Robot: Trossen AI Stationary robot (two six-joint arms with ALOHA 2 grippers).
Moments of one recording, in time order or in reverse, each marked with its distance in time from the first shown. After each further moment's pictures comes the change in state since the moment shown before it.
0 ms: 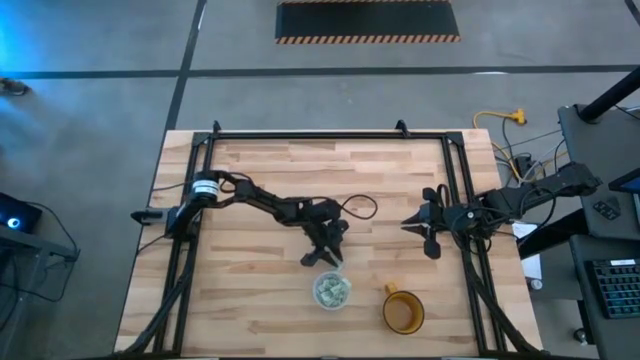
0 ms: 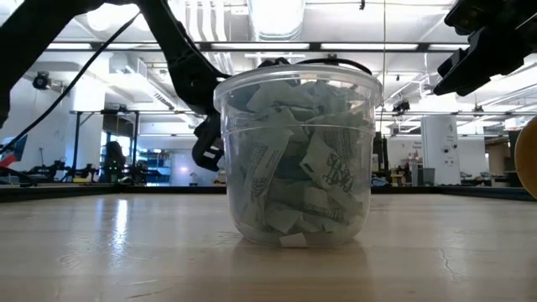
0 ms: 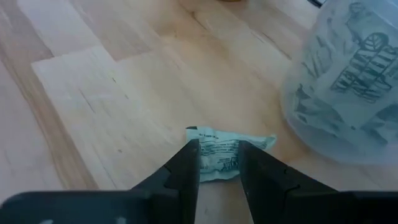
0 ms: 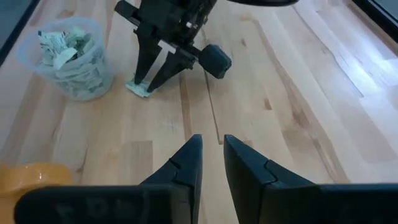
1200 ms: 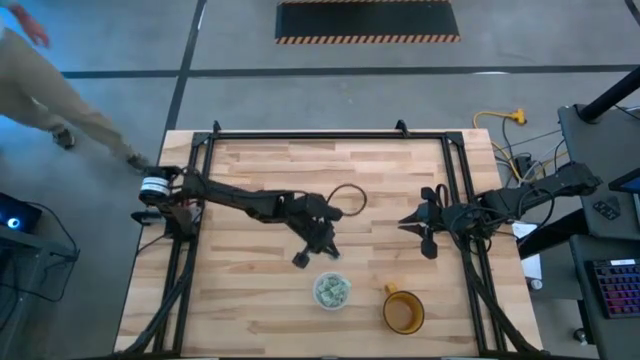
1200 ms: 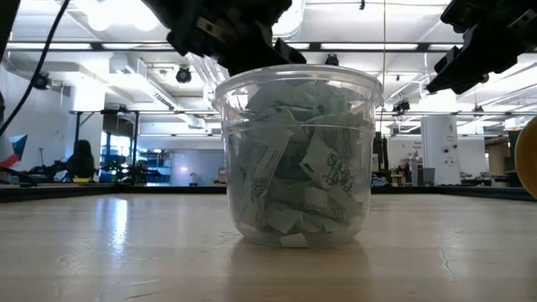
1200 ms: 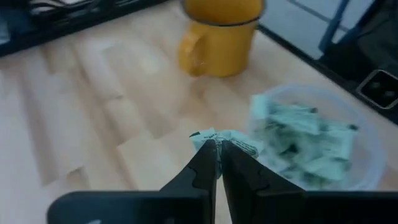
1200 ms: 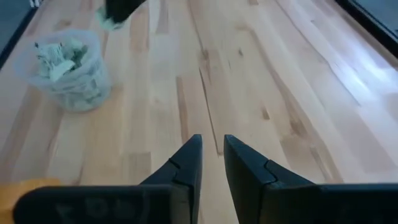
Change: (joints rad) left arm -0.085 -0.399 -0.011 -0.233 -0.254 -0.003; right arm -0.001 0.028 0.001 0.054 0.025 -0.005
